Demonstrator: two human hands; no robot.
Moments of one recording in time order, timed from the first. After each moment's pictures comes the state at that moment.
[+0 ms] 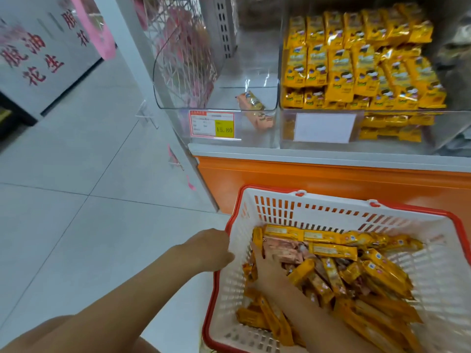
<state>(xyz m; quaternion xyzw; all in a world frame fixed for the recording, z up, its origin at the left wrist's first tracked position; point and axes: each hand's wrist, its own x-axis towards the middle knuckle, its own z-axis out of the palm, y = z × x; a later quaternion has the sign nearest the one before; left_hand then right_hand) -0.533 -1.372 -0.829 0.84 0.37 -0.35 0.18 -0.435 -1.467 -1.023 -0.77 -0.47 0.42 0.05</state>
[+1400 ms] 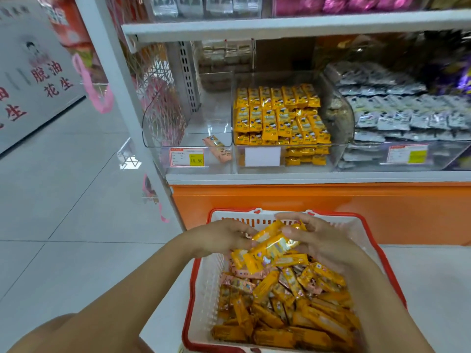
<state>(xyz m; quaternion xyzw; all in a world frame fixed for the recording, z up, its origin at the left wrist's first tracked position) -0.495 -1.406 -0.770 0.77 0.26 -0.16 0.56 -0.336 -1.580 -0.779 -0.60 -0.29 0.52 0.53</state>
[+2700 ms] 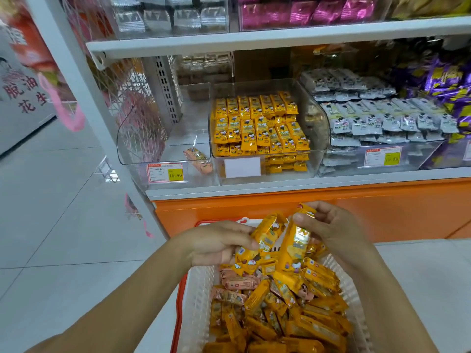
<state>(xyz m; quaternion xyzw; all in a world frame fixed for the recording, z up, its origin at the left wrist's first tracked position) -0.468 -1.414 -0.756 0.61 0.28 -0.14 0.72 -0.313 -1.598 -0.758 -0.67 -0.25 0.31 0.62</state>
